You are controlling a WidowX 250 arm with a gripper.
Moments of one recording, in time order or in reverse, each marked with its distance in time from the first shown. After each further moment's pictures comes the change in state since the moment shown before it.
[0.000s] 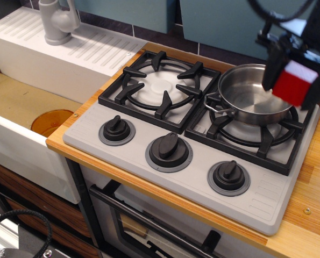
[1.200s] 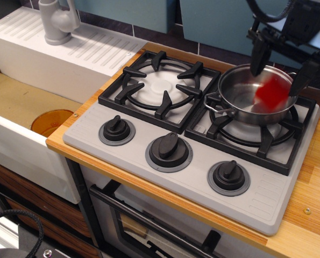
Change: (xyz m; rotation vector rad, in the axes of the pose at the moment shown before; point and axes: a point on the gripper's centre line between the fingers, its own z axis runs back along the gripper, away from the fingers) arm 0.050 0.014 -0.032 -0.002 -0.062 -0.015
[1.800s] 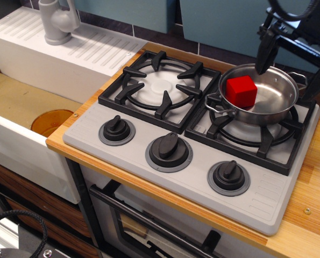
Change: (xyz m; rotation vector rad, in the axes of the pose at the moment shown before) arm -0.014 -0.009 0.015 0.050 0.076 -0.015
